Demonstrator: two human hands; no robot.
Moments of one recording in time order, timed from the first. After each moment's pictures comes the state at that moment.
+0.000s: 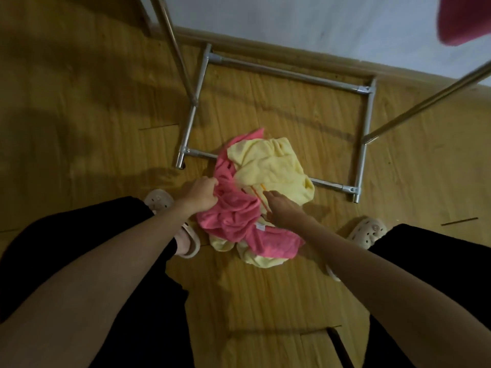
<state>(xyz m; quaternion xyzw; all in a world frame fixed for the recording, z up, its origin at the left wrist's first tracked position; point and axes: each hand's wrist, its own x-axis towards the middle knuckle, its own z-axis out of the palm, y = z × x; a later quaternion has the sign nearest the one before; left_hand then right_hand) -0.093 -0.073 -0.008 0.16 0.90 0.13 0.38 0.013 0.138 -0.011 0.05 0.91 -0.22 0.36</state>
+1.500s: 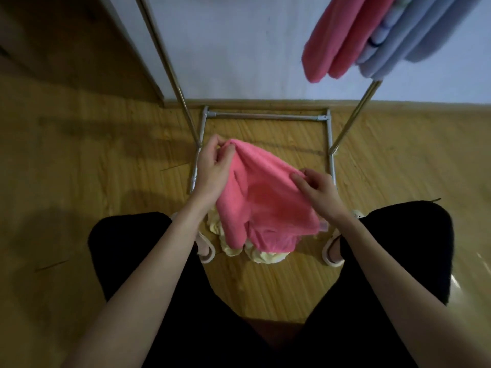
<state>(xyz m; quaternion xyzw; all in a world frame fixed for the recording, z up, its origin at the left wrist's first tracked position) -0.009 -0.032 0.258 0.12 0.78 0.61 0.09 0.112 0.159 0.220 0.17 0.82 -0.55 -0.06</state>
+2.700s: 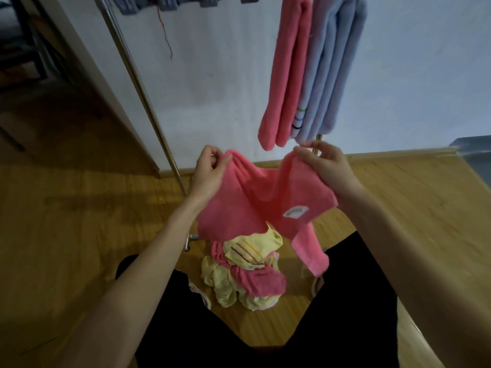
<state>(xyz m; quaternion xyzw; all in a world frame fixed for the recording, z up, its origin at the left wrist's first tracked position) -0.011 0.004 0.383 0.21 0.77 0.60 0.06 0.151 0.172 0.453 0.22 0.68 -0.67 -0.20</state>
